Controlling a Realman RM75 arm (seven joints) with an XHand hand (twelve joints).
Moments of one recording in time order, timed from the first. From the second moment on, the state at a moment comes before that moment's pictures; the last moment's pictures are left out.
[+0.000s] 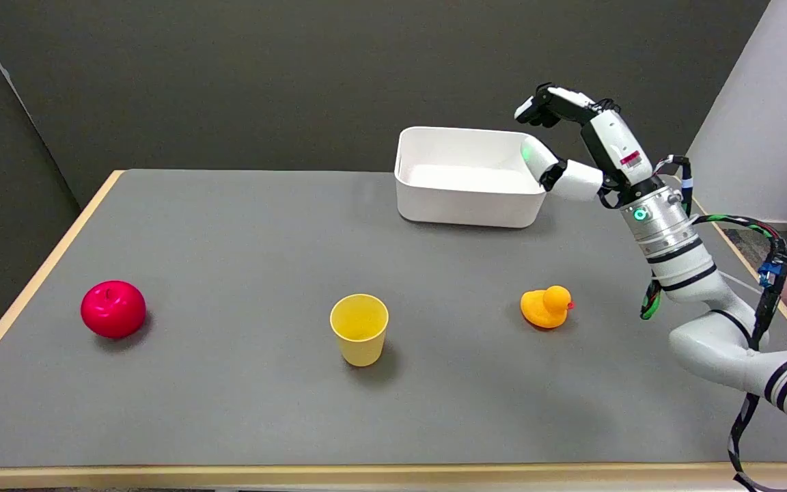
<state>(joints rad) 0.09 -0.81 -1.81 1.18 0.51 0.98 0.90</state>
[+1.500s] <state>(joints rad) 0.03 -0.79 -2.03 1.34 0.56 0.89 1.52</state>
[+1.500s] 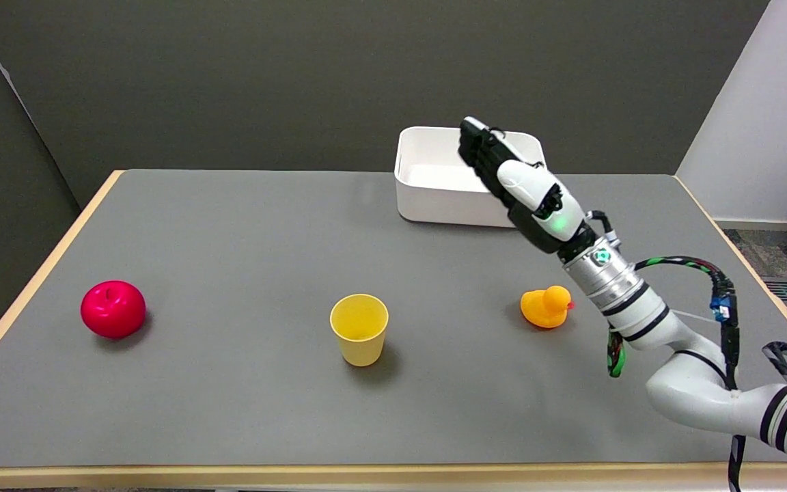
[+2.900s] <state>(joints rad) 0.05 -0.91 -2.16 1.22 0.37 0.67 1.71</state>
